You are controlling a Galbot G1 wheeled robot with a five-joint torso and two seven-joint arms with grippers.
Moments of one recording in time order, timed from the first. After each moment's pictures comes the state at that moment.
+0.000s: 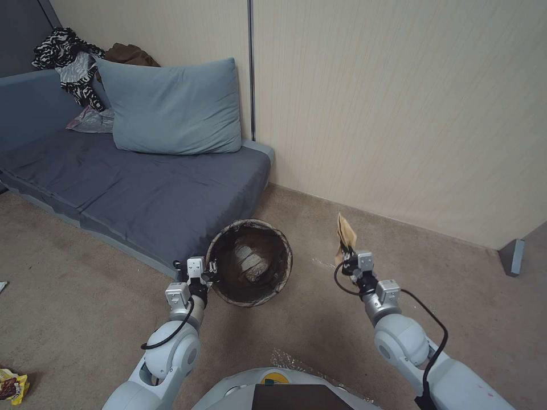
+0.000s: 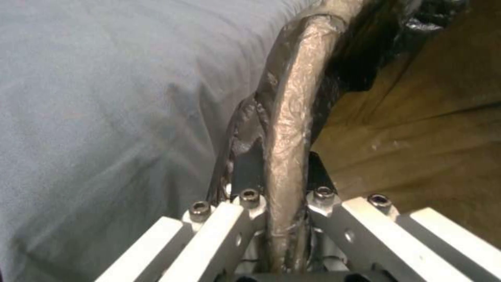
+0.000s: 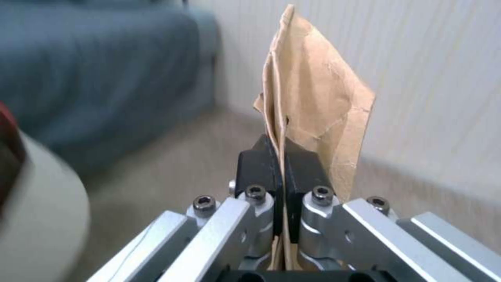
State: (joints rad) left arm 1.52 -1.22 -0.32 -2.09 -0.47 0.24 -0.33; right arm -1.44 0.88 0.27 2.02 0.49 0.02 0.35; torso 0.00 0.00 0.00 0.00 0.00
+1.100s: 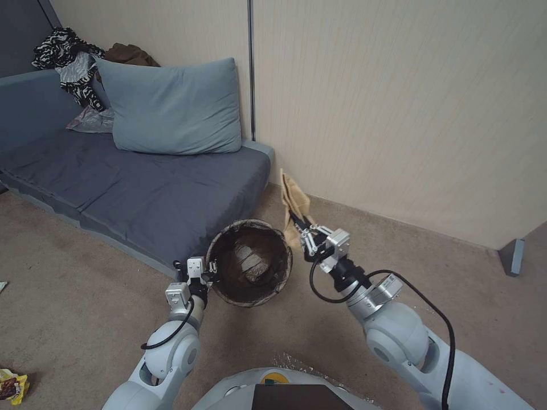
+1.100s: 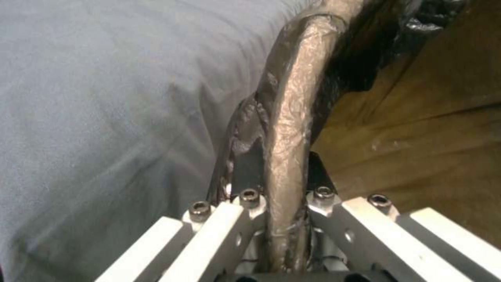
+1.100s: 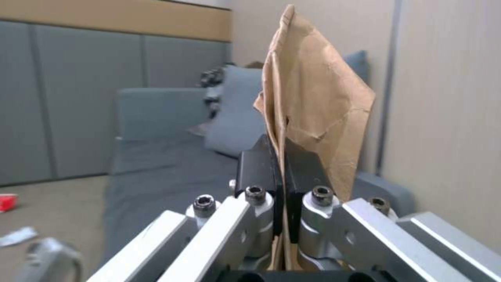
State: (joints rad) left arm 1.52 -1.22 -0.32 -2.09 -0.47 0.24 -0.33; right arm -1.34 0.83 0.14 2.27 0.48 0.17 0.09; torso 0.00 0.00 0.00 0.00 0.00
